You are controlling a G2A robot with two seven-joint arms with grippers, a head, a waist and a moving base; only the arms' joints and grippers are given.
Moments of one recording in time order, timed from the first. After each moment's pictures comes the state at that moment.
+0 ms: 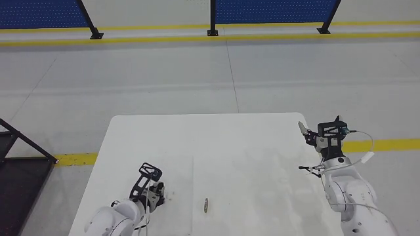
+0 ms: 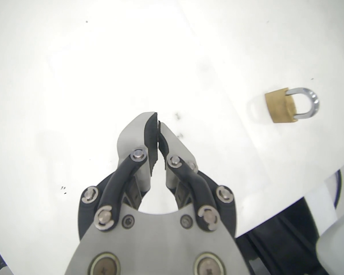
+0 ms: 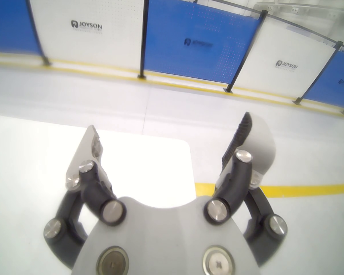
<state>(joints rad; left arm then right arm) 2.01 -1.10 -1.46 -1.99 1.15 -0.16 -0.64 -1.73 -1.15 1.60 -1.80 -1.33 0.00 0.00</state>
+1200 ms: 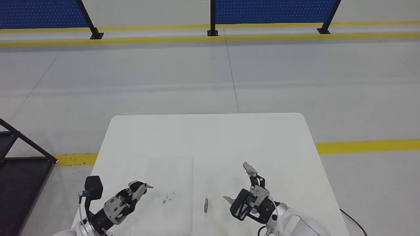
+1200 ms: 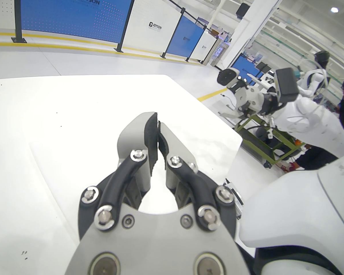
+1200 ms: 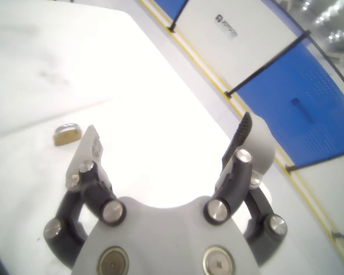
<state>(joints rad) 2.19 -1.08 -1.76 -1.78 0.76 -0.93 0.05 -1.97 -1.14 1.18 -2.05 -1.96 -0.34 -0.03</state>
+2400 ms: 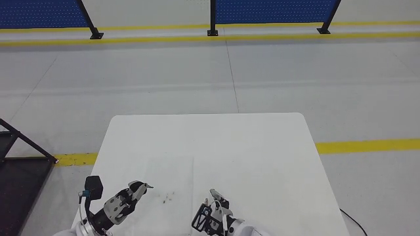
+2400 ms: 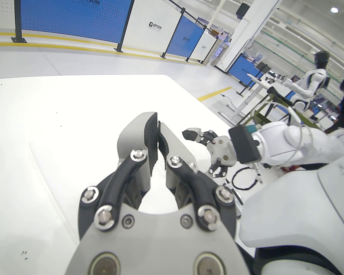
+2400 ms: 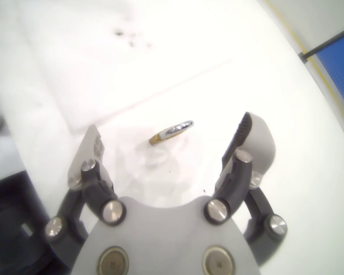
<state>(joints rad) 2.19 -1.08 -1.76 -1.78 0.76 -0.93 0.05 -1.74 -1.24 0.79 -1.71 -1.79 -0.11 0.27</state>
